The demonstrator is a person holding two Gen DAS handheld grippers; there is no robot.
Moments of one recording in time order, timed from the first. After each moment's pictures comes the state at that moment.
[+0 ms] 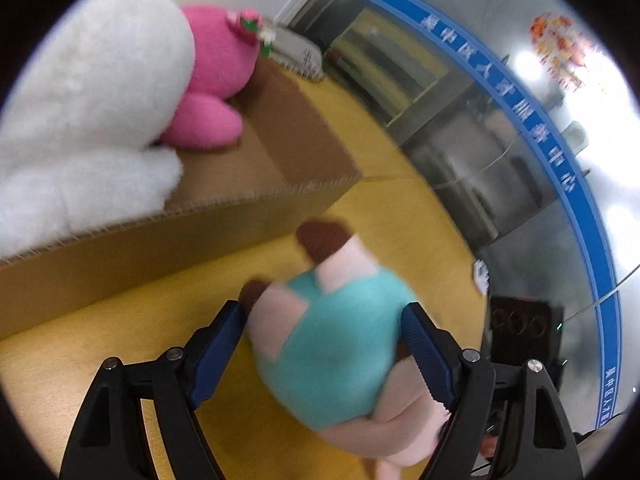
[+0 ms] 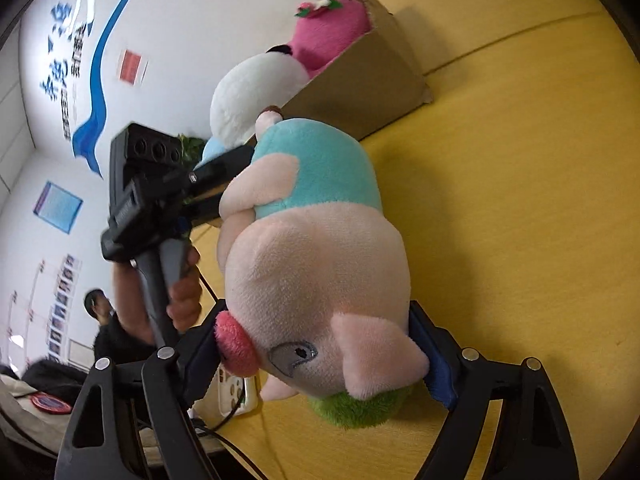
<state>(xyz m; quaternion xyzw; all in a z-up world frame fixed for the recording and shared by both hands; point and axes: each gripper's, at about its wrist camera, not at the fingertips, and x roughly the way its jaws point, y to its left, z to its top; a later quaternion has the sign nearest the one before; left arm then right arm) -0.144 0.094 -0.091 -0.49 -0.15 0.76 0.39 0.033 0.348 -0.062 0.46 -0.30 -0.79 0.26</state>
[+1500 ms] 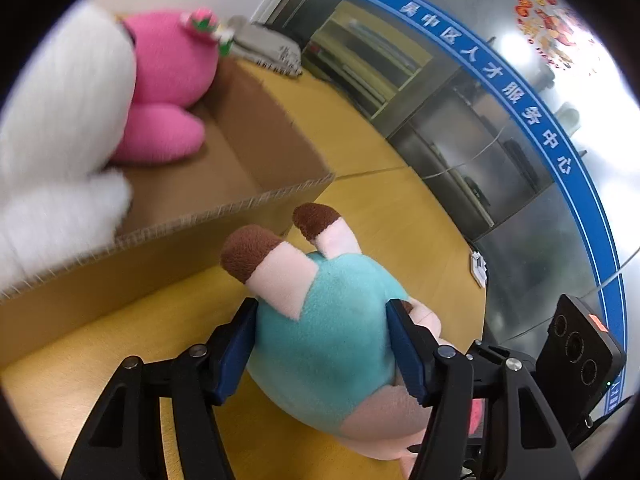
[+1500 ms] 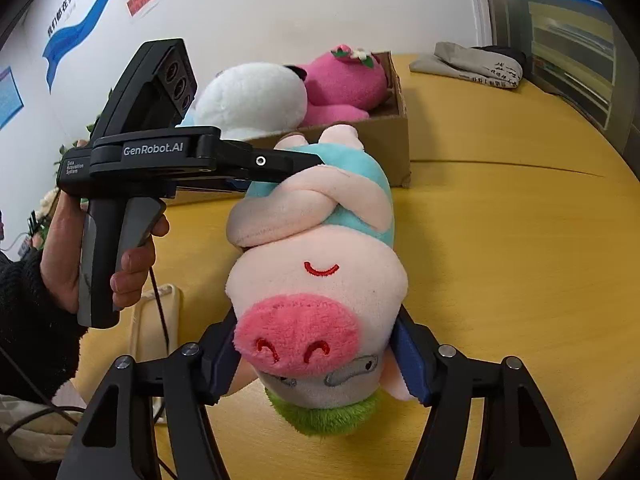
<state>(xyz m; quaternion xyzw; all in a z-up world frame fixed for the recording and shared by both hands) -0.148 0.116 -0.072 -0.45 -0.11 0.78 0.41 0.045 0.292 -0.008 0.41 -0.06 -0.90 0.16</state>
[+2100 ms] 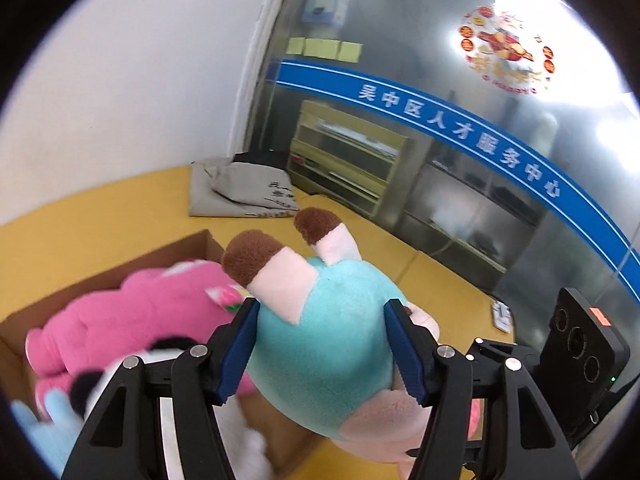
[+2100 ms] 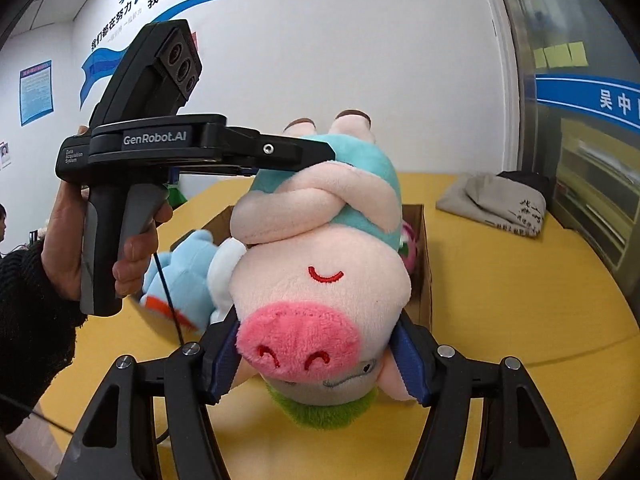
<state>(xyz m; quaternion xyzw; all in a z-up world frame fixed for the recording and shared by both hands) -0.251 0.091 0.085 -0.32 0.00 0.86 0.41 -0.072 0.259 0.092 0.27 -0.01 -0.95 0.17</state>
